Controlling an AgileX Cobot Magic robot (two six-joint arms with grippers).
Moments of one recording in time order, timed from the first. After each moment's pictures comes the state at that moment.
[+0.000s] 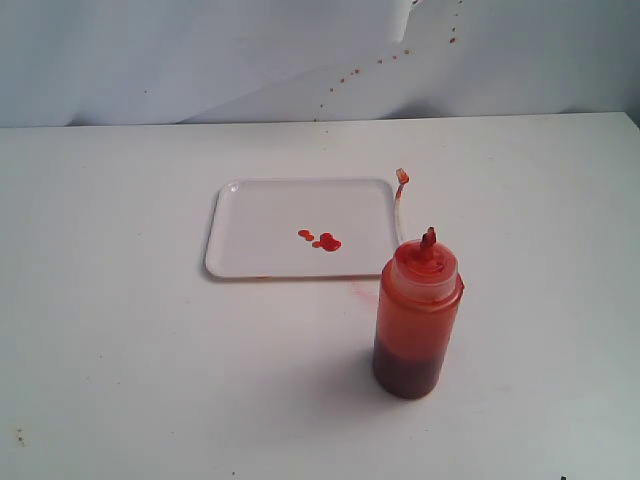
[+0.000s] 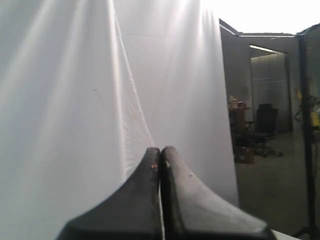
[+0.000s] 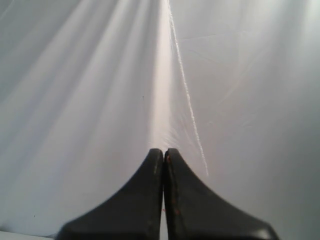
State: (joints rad) left arm -0.13 0.64 -0.32 0.79 -0.77 -0.82; right arm 0.20 0.02 -0.30 1.04 0.01 -1.07
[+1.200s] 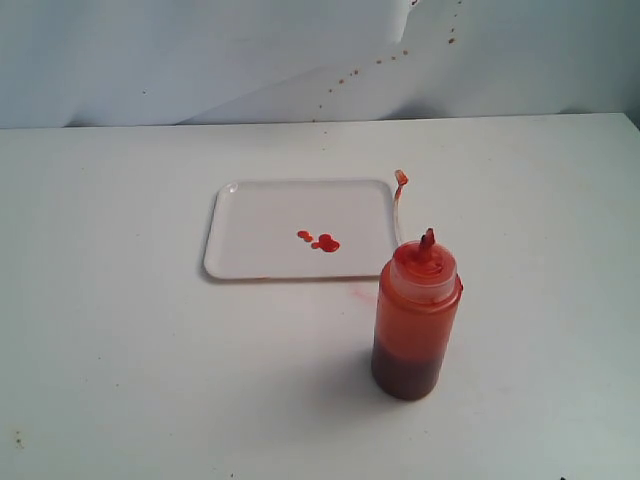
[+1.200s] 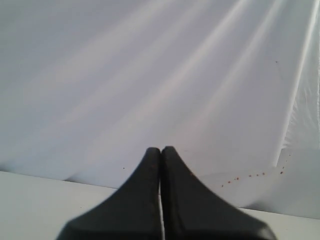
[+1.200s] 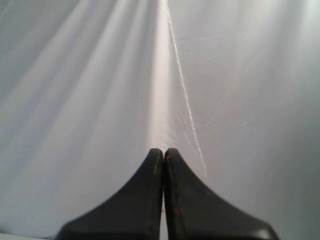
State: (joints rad) left arm -0.11 0.03 -0.16 1.06 0.08 -1.28; right arm 0.20 0.02 -0.30 1.04 0.00 -1.07
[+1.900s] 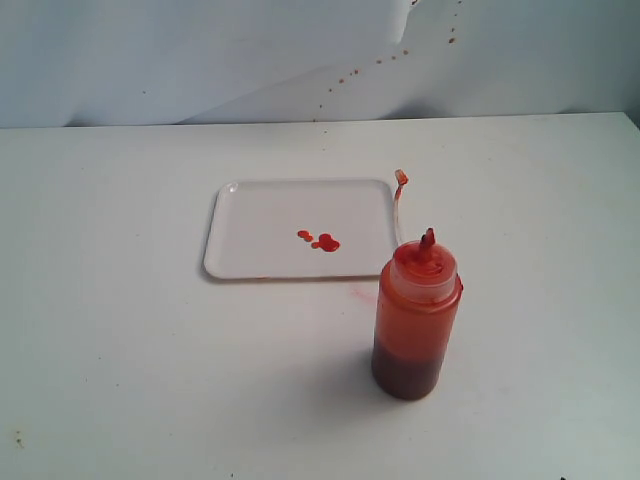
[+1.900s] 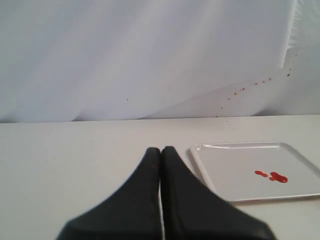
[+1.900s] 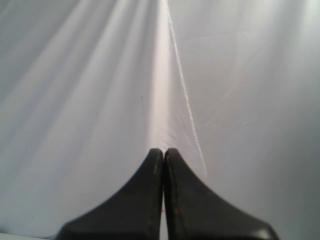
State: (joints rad) left arm -0.11 0.03 -0.11 -0.09 0.24 0.04; right arm 0.20 0.02 -0.30 1.04 0.00 -1.07
